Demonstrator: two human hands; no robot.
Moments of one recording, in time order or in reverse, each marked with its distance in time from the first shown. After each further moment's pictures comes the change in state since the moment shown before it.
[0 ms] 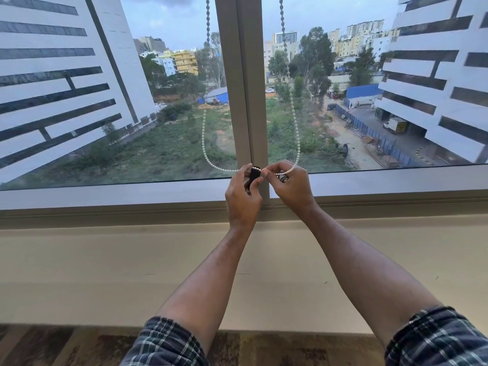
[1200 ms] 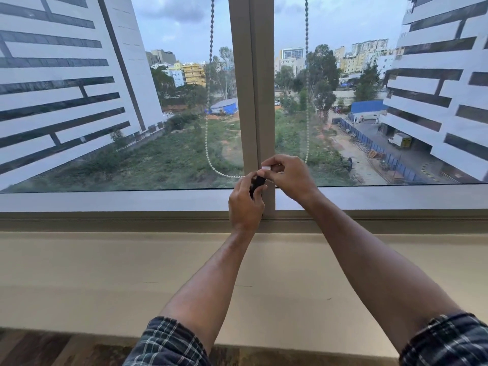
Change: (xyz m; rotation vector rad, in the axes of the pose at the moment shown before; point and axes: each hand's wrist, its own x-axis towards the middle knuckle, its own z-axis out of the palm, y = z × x) left_hand 0.017 -0.006 -0.003 0.107 -0.003 0.041; right_hand 0.050 -0.041 -0.003 -0.104 -0.216 0.131
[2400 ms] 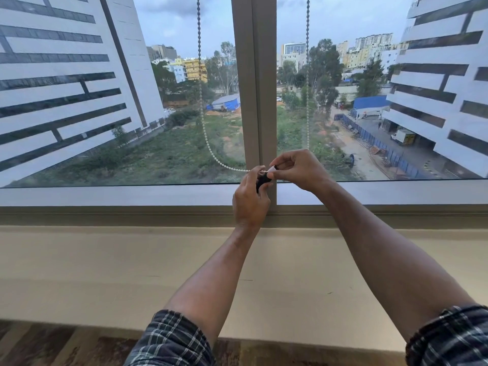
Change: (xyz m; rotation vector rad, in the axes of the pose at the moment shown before) left_hand -0.007 0.010 0.000 0.024 -0.027 0.029; right_hand 0.001 0.008 -0.025 0.034 -0.177 0.060
